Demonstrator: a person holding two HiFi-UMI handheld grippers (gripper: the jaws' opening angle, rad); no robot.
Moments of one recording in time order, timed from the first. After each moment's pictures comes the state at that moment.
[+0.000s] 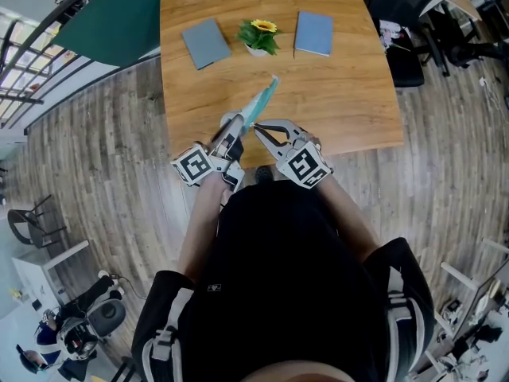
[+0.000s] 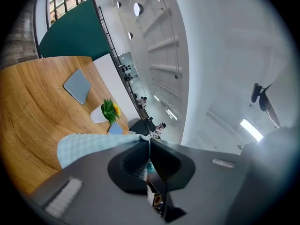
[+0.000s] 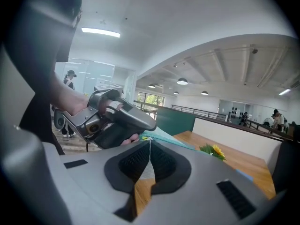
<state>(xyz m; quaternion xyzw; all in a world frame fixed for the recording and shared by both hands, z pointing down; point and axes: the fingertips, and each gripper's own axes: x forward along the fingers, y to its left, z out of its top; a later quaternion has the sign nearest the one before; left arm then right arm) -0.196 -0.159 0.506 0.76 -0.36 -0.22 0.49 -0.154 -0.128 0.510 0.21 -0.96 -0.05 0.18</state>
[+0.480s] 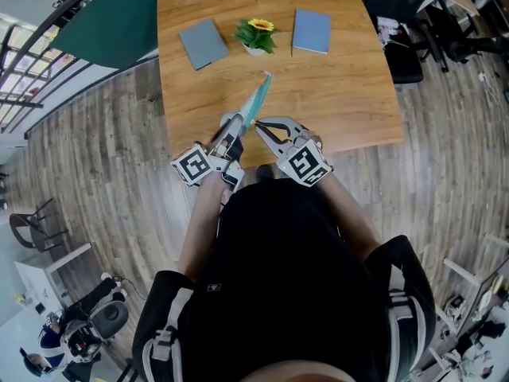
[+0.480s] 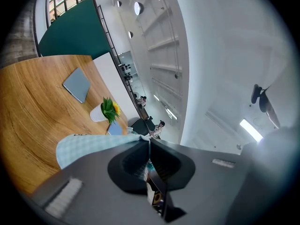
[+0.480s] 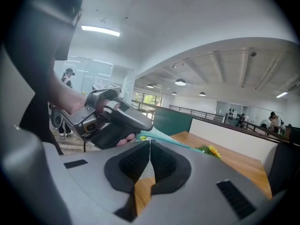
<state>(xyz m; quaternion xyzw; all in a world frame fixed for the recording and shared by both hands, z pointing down) -0.195 -0.159 0.507 0.77 -0.36 -0.22 0.49 -0.147 -0.133 0.511 0.22 -0.96 -0.06 0.18</state>
